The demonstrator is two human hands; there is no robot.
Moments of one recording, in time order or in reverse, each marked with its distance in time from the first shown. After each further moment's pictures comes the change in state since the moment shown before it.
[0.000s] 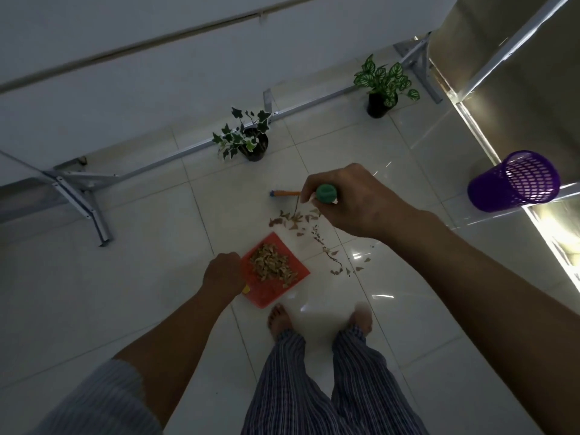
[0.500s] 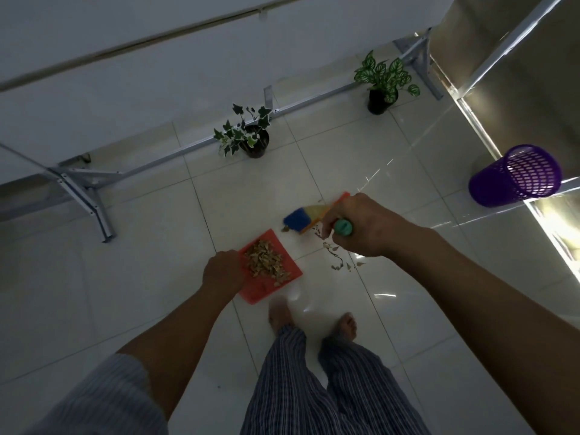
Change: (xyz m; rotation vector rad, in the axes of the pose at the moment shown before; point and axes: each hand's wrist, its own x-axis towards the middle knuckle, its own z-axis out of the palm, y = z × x) left_hand -0.022 0.000 0.013 0.007 0.101 0.032; right_hand -0.037 0.024 0.029 -0.086 -0.272 0.190
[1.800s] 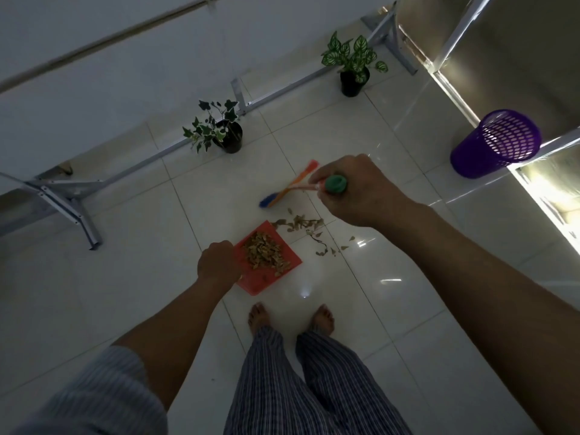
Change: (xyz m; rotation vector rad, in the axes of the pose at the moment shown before) left_hand -0.037 0.089 0.034 0.045 0.010 -0.031; right_hand -0.052 0.093 -0.005 0.231 0.363 -0.007
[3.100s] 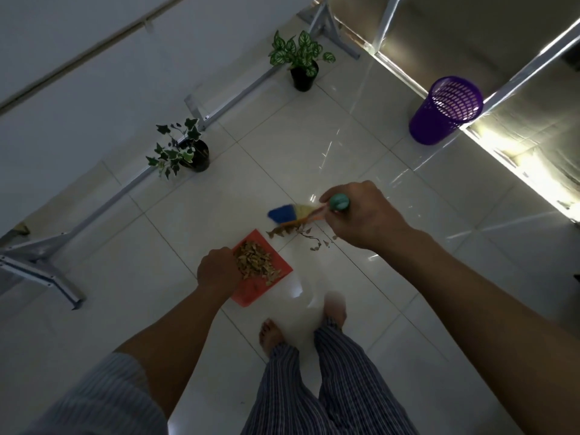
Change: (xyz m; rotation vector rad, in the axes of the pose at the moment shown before) left_hand 0.052 -0.026 -0.017 0.202 -0.002 0.229; right_hand -0.032 -0.019 0.041 0.008 0.177 0.292
